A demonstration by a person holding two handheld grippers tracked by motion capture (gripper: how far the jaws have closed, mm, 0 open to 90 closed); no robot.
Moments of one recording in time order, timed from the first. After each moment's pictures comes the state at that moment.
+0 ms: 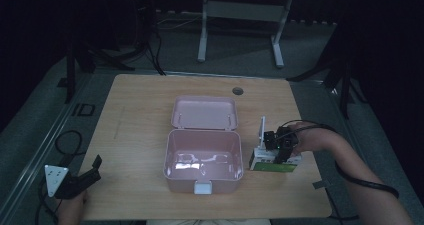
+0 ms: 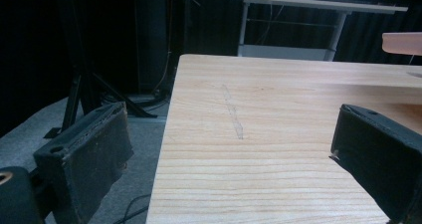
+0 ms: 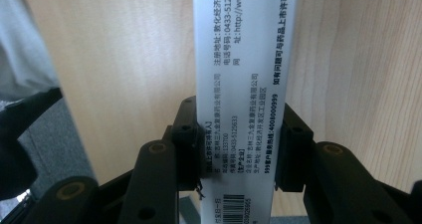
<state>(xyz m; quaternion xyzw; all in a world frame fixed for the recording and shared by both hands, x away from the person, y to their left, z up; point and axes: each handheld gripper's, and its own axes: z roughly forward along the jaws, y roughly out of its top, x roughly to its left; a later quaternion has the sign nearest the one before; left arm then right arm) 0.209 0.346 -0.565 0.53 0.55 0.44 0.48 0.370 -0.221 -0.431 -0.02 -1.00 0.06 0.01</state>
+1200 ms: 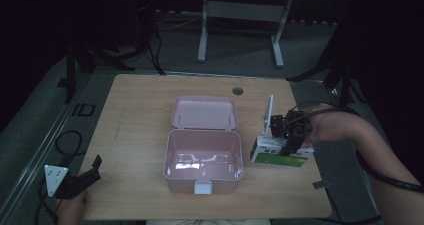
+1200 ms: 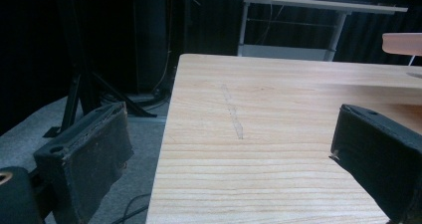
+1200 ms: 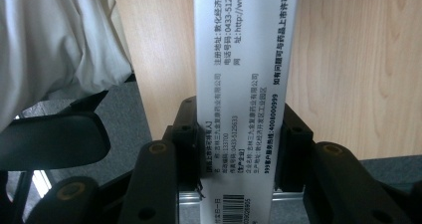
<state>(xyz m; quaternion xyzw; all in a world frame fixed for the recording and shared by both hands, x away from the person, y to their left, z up) 0.209 0.346 -0.564 0.53 0.55 0.43 0.48 0.338 -0.202 -0.320 -0.04 -1.00 0.04 0.00</state>
